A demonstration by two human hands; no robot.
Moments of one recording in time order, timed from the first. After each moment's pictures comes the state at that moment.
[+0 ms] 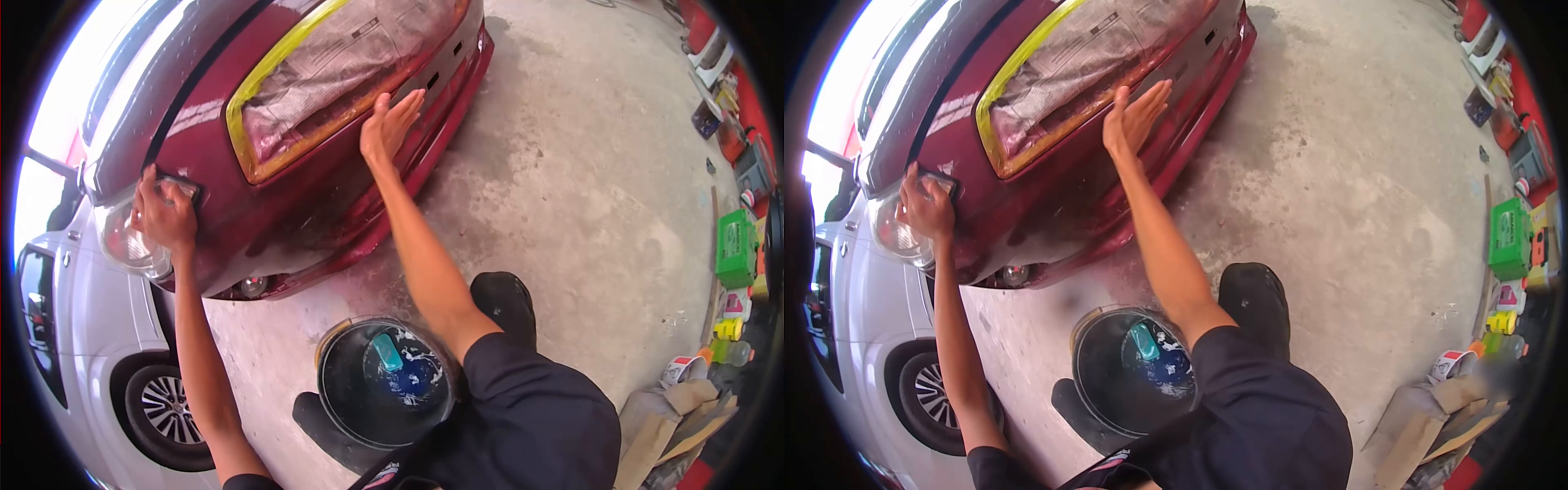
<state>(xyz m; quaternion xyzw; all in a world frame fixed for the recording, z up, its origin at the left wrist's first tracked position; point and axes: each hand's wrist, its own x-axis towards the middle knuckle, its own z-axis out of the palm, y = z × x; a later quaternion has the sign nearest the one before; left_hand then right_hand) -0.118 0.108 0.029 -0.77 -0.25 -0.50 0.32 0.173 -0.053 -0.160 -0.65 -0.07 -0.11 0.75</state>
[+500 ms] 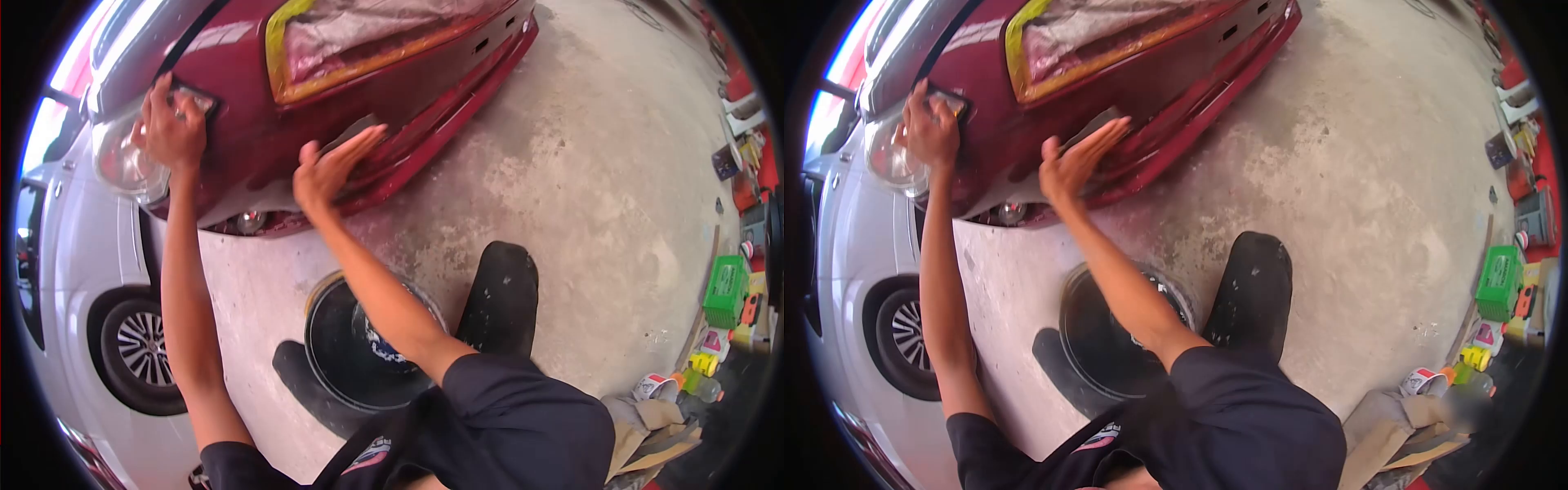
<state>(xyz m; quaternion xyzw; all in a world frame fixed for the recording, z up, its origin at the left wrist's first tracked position) -0.117 0.103 0.026 -0.76 -0.25 -0.50 0.34 -0.046 -0.020 -0.184 -0.66 -0.11 -0.10 0.74</state>
